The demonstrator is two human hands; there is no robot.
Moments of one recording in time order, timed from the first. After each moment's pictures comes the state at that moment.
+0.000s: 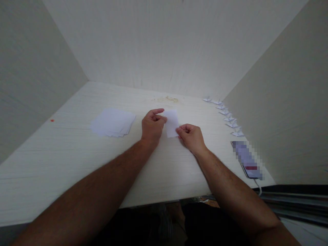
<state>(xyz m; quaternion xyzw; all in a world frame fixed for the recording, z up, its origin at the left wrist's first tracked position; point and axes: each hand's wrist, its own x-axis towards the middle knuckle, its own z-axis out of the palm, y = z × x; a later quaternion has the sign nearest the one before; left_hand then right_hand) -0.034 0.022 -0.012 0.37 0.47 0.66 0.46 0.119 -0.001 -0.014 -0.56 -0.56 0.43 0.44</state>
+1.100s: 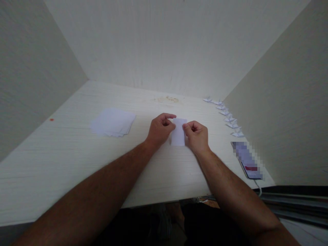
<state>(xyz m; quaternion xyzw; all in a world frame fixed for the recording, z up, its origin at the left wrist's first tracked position) -0.030 0.010 -0.007 0.50 0.45 0.57 0.48 0.125 -0.001 -0.009 -0.55 -0.57 0.32 0.52</state>
